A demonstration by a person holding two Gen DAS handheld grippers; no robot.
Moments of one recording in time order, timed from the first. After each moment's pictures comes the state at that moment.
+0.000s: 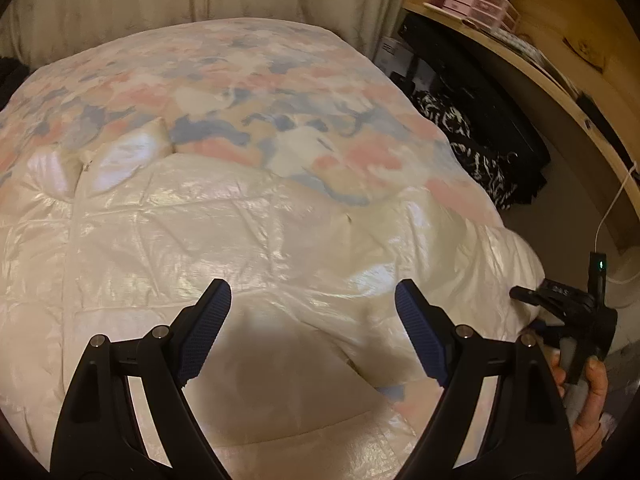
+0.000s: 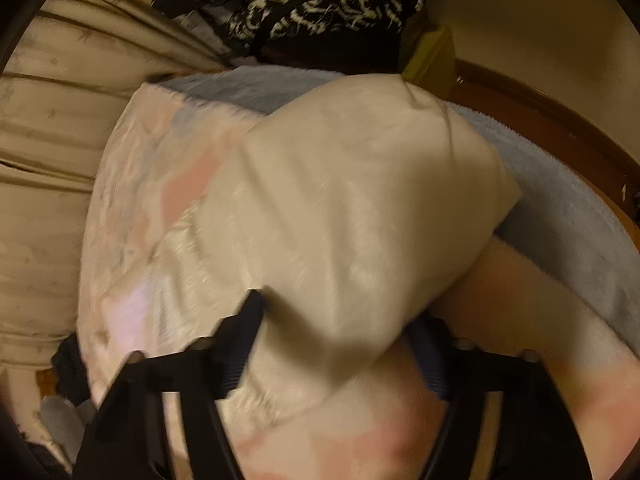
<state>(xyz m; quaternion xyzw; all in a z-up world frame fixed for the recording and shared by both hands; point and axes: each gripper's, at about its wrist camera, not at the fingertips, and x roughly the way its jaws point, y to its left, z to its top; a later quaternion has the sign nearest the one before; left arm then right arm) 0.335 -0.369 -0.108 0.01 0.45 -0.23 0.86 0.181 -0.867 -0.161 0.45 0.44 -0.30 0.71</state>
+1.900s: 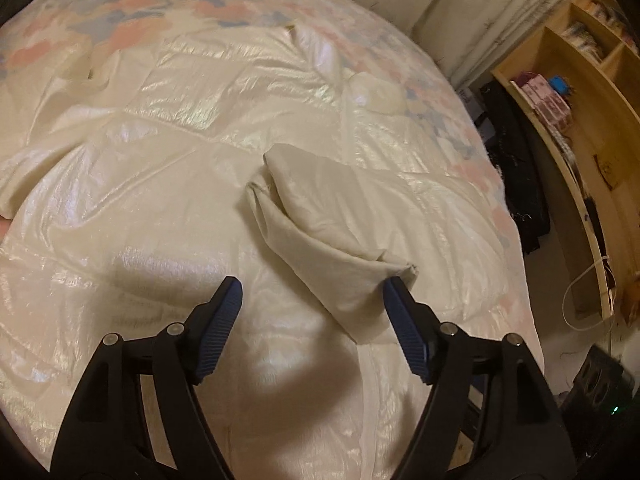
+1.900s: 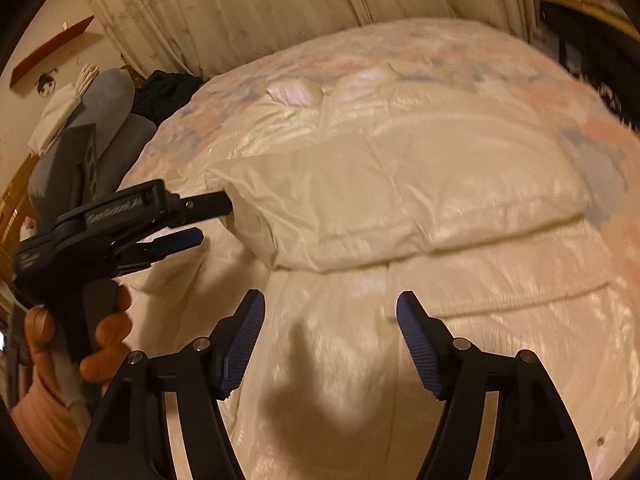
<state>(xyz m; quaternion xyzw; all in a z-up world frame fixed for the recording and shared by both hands) 0.294 -0.015 -0.142 -0.19 0.52 -0.16 0.81 0.141 -0.251 -0.069 0.15 0.49 0.04 0.86</state>
